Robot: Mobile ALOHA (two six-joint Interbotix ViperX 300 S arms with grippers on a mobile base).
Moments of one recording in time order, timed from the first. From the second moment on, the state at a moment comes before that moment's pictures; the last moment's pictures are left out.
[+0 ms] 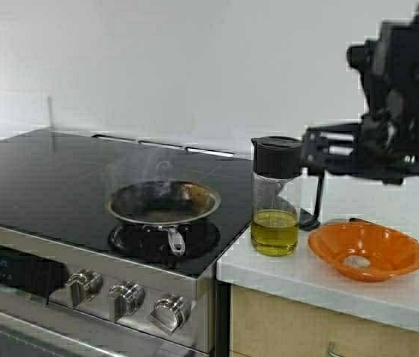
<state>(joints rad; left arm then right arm) 0.00 -1.00 1.21 0.00 -0.26 -0.01 0.75 0.33 1.18 0.71 -1.10 0.05</state>
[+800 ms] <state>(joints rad) 0.00 -1.00 1.21 0.00 -0.26 -0.01 0.67 0.58 0.99 0.72 -1.14 0.04</state>
